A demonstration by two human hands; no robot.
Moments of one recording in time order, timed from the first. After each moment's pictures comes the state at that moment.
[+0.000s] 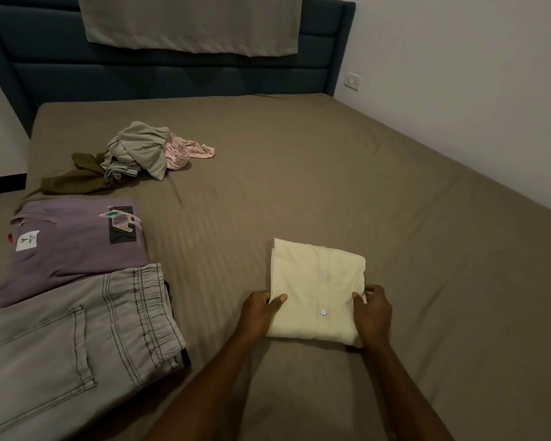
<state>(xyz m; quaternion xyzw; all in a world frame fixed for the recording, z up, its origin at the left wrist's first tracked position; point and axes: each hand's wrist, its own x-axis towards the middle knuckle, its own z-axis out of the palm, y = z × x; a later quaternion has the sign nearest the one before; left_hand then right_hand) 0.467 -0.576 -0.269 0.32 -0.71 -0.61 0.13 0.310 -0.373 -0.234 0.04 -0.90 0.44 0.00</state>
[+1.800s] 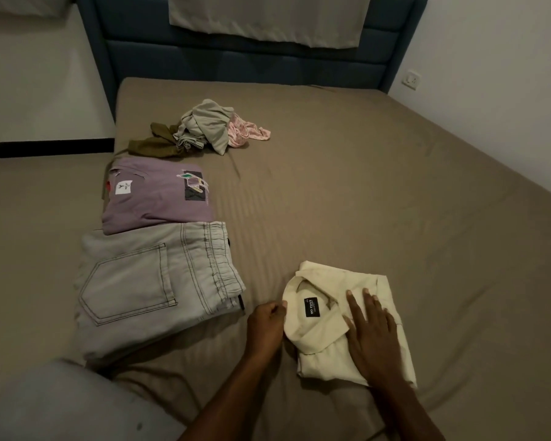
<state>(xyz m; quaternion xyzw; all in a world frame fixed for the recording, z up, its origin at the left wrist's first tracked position) 0.603 -0.528 -0.275 0.44 -0.64 -0.59 0.23 0.442 -0.345 -0.265 0.43 -0.90 0.08 0.04</state>
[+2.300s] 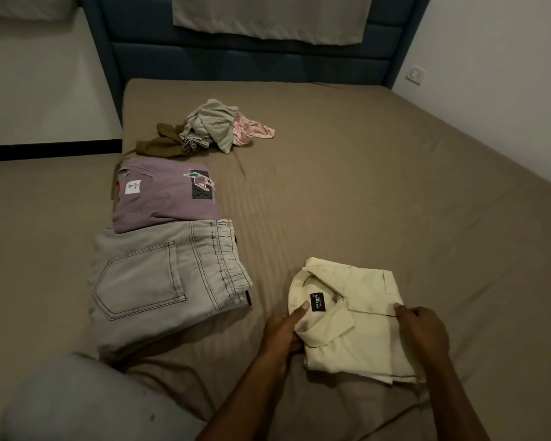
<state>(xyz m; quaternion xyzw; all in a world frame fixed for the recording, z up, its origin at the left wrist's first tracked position) 0.620 -0.493 -0.227 0.41 -0.37 -0.82 0.14 0.390 -0.316 -0.216 0.07 -0.95 0.29 -0.12</state>
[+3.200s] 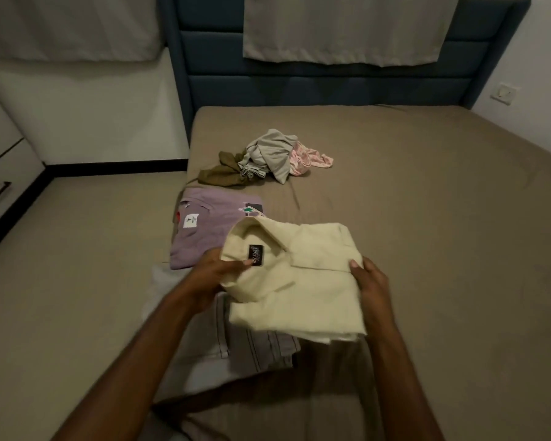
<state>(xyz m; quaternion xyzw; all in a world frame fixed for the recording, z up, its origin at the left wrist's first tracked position) 0.710 -0.751 -0.106 0.38 -0.54 -0.71 0.26 0.455 -0.586 -0.132 0.24 -0.65 0.66 -0.29</state>
